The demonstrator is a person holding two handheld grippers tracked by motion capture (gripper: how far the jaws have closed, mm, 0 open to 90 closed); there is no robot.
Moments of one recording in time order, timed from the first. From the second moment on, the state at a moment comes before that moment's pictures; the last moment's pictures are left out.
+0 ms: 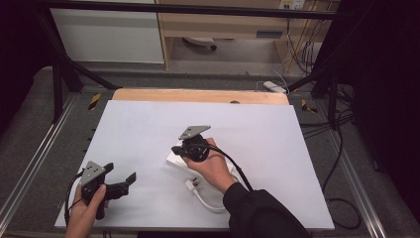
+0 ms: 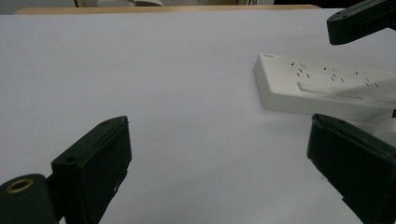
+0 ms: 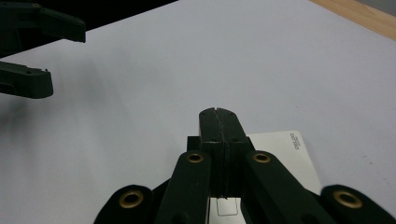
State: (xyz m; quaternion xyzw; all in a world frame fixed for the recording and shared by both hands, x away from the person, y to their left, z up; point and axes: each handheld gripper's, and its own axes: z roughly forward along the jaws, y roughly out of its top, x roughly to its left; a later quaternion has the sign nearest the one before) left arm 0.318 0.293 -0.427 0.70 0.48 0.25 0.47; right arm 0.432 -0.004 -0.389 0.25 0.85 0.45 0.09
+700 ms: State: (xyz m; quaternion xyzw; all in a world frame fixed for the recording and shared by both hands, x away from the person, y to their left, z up) left arm 0.318 0.293 -0.427 0.70 0.47 0.25 0.47; right arm 0.435 0.002 -0.402 0.25 0.86 0.43 0.08
